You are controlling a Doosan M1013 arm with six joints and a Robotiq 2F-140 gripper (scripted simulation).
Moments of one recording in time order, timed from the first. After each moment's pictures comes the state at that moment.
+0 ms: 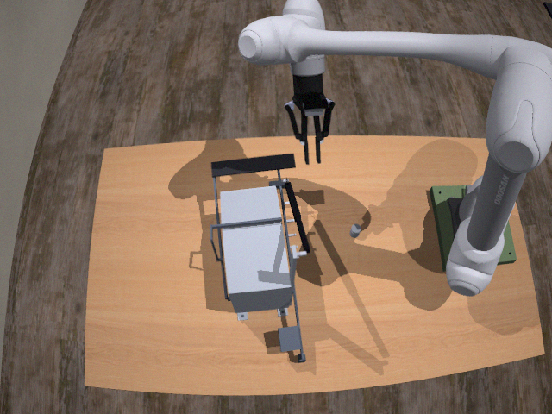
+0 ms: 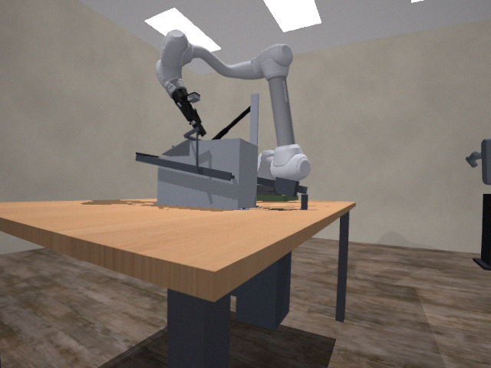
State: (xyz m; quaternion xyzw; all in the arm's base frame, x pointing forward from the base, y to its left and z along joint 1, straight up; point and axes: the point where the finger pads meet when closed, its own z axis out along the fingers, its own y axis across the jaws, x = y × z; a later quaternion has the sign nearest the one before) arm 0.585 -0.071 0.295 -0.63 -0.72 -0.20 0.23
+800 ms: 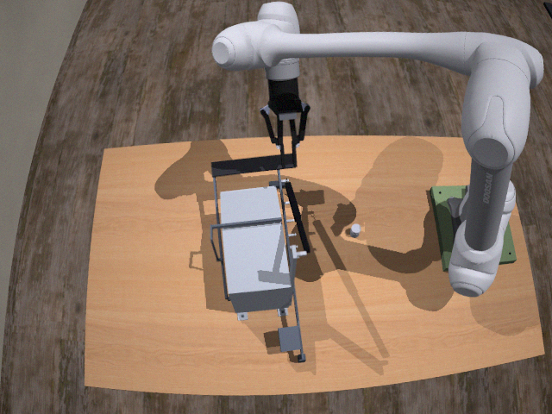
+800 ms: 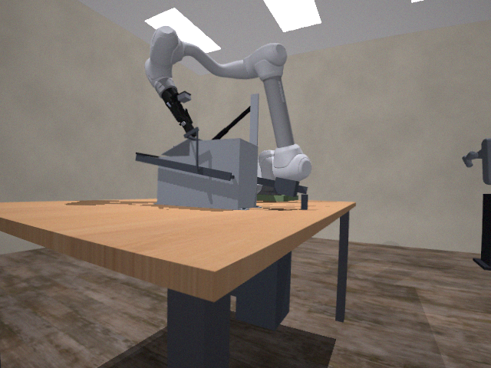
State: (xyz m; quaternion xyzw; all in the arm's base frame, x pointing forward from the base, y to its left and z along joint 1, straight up) arm 0.647 -0.070 0.277 -0.63 -0.72 -0.20 0.23
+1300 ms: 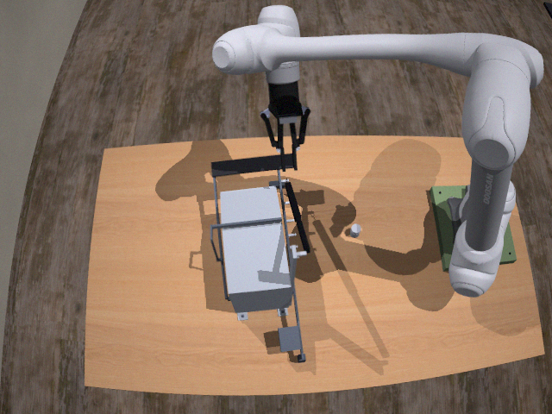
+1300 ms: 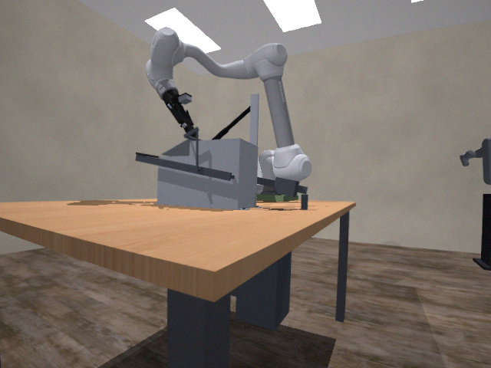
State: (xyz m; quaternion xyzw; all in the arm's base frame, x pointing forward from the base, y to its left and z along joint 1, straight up) arm 0.646 -0.064 0.269 -0.63 -0.72 -0.20 0.23
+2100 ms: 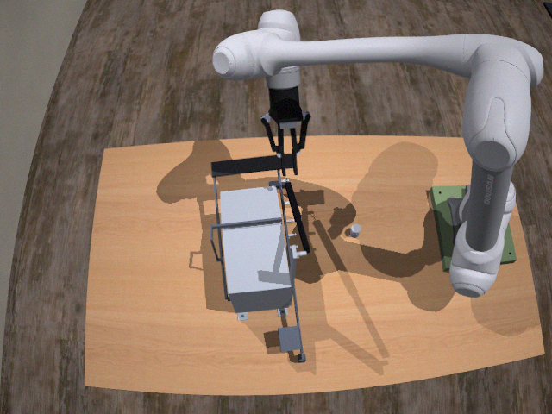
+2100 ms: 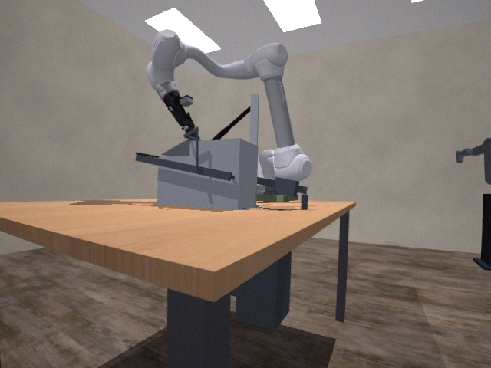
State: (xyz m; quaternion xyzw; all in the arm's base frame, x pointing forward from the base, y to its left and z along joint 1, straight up) arm 0.645 -0.056 0.258 -0.63 -0.72 -0.20 0.23
